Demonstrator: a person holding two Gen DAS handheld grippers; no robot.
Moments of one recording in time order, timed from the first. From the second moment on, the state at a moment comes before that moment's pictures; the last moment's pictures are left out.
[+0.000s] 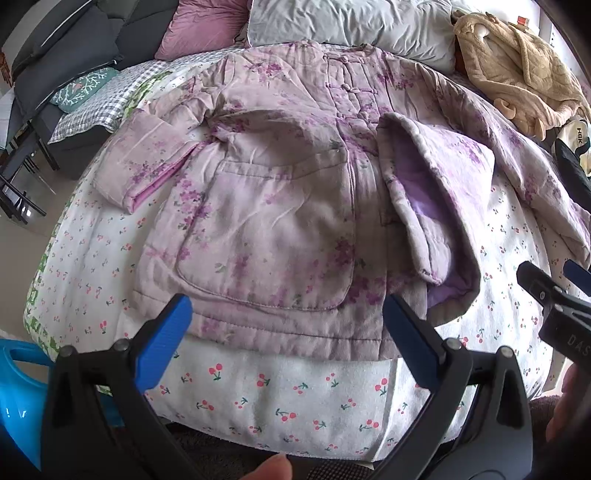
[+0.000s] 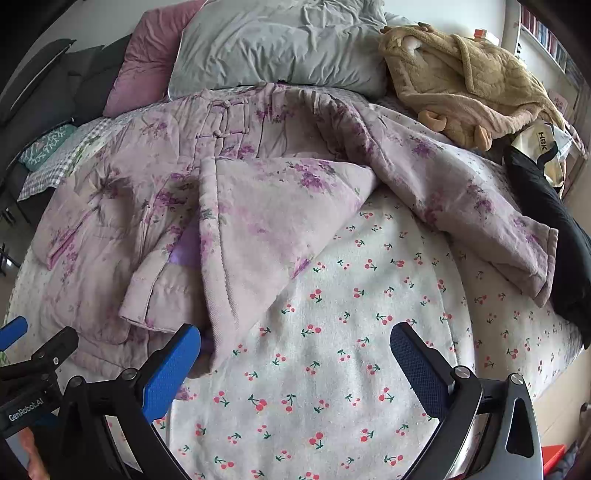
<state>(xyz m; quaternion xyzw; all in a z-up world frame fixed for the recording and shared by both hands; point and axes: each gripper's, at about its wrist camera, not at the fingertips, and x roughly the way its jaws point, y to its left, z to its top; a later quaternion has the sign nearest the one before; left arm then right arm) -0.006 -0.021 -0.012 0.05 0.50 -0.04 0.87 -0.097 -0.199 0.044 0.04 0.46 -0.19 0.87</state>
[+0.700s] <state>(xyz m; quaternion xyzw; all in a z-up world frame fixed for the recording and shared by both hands) -0.008 -0.022 -0.017 0.05 0.50 -0.05 0.86 -0.097 -0.199 0.044 0.04 0.46 -0.19 0.87</state>
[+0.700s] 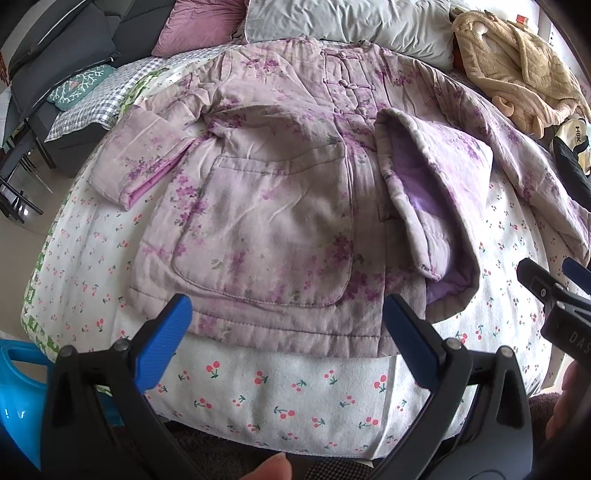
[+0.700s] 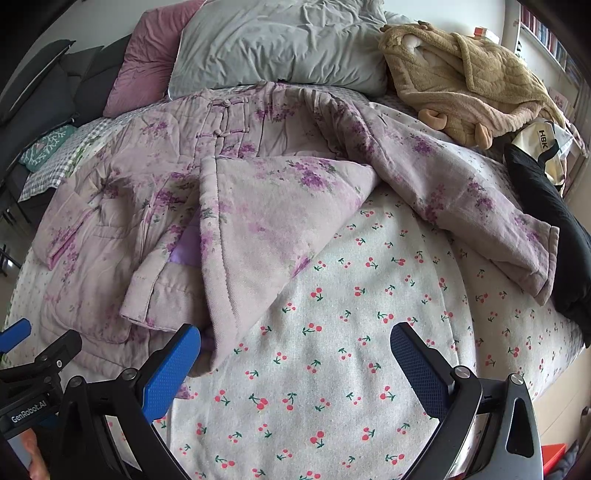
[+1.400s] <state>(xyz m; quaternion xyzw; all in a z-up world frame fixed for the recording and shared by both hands) -0.007 -0.021 -0.016 0.05 0.50 -0.05 0.86 -0.098 -0.198 0.043 0.04 0.46 -0.19 0.87</state>
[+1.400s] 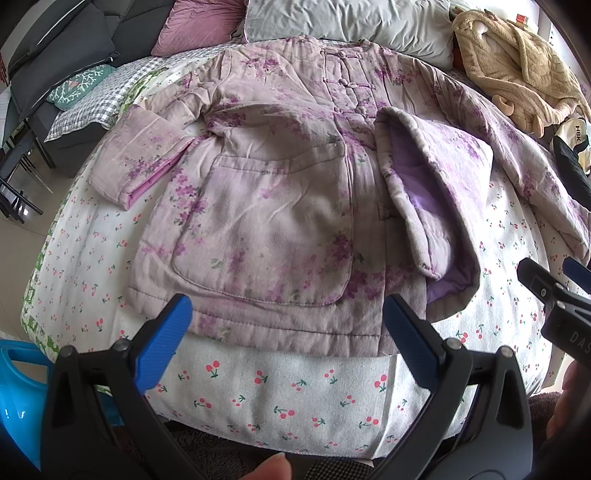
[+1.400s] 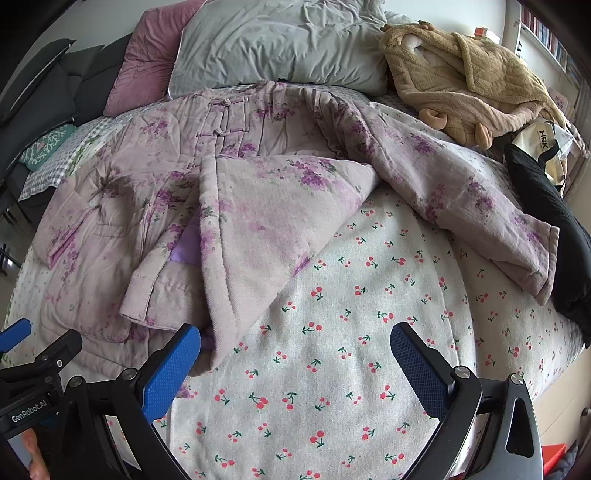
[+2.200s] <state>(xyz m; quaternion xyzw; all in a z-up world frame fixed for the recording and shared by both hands) -0.007 -0.021 -0.017 0.05 0.50 -0.05 0.86 -0.098 -0.197 0.041 0.04 0.46 -0.20 0.87</state>
